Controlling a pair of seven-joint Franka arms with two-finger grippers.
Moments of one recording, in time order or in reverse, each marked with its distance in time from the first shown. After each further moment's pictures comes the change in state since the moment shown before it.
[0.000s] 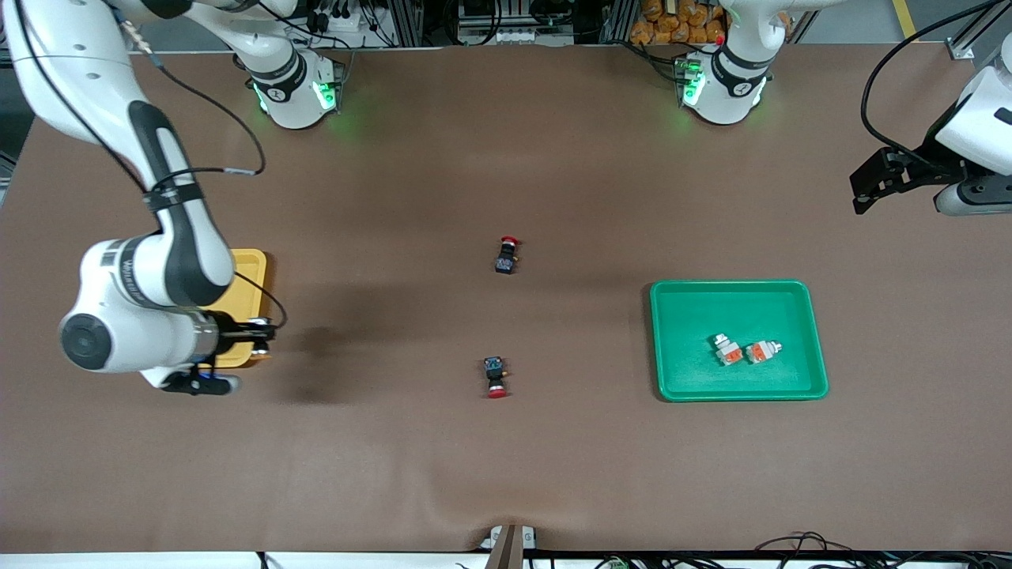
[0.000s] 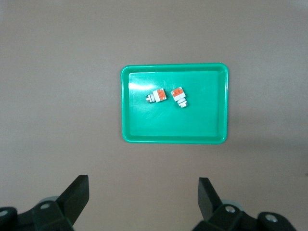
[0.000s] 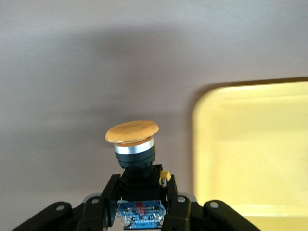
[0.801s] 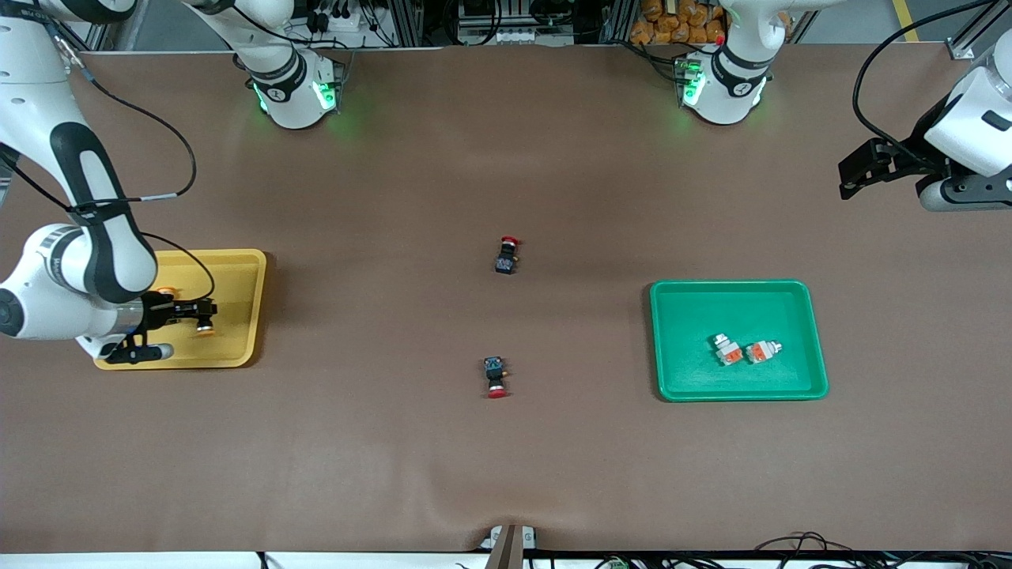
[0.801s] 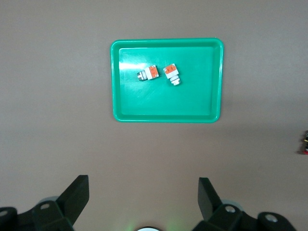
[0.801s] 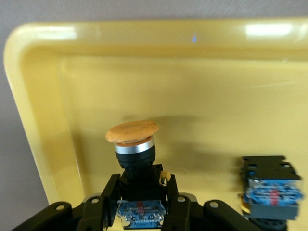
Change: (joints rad) left arm 0.000 0.000 0.003 -0.001 -0.048 -0.091 -0.003; right arm -0.250 0.022 0.006 -0.198 -0.001 0.178 -0.342
